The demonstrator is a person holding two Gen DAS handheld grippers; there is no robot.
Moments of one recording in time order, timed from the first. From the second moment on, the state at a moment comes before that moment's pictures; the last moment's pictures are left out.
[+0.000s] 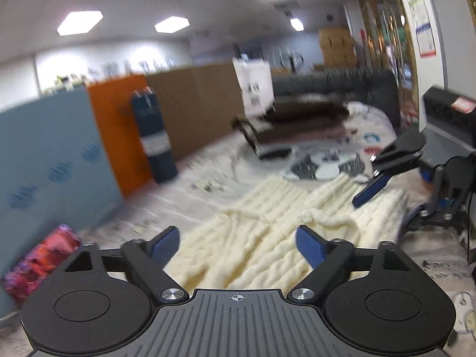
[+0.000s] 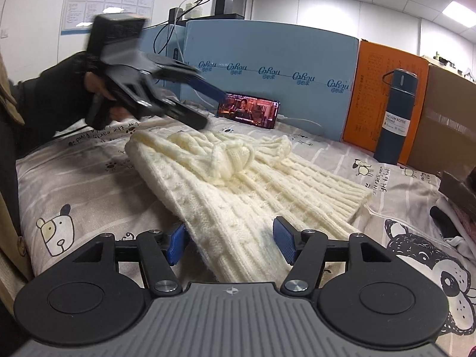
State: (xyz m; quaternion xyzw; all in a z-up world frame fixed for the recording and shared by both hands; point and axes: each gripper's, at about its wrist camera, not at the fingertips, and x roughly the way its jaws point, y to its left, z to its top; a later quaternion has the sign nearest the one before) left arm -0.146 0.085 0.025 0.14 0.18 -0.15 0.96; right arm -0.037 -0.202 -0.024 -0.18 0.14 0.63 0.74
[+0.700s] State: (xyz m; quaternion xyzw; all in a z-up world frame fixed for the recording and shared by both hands) left arm -0.170 0.097 -0.002 0.10 0.19 -0.22 0.95; right arm 0.000 -0.193 -0.002 -0.07 0.15 0.64 0.75
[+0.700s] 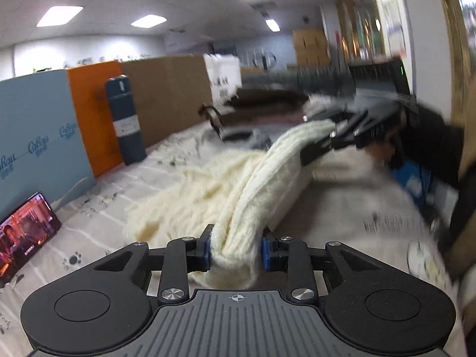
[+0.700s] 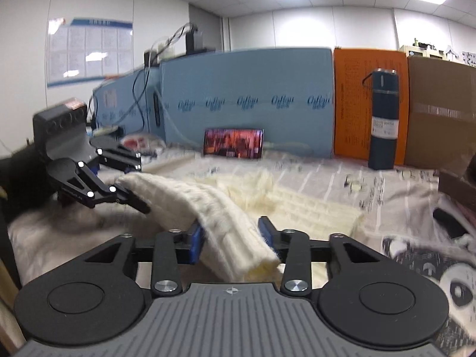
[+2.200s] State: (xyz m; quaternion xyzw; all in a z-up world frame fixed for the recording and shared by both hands) left arm -0.078 0.083 0.013 0.07 0.11 0.02 0.99; right arm 0.075 -0.162 0.015 0.15 0.20 0.42 0.87
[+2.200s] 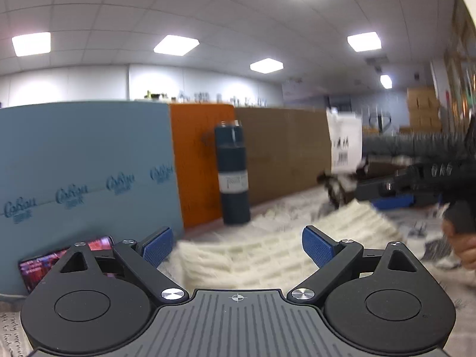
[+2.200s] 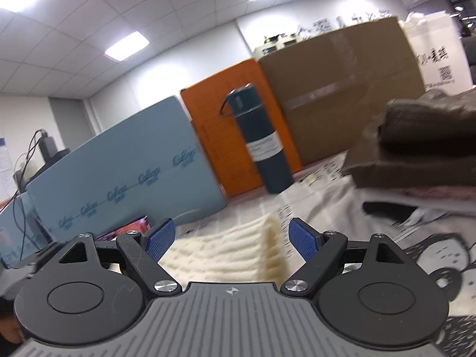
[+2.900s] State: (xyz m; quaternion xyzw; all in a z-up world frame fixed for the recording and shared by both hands) left arm -0.057 0.138 -0.016 -0.13 0.23 0.08 0.96; right arm 0.058 -0.138 0.022 0.17 0.19 0.53 0.81
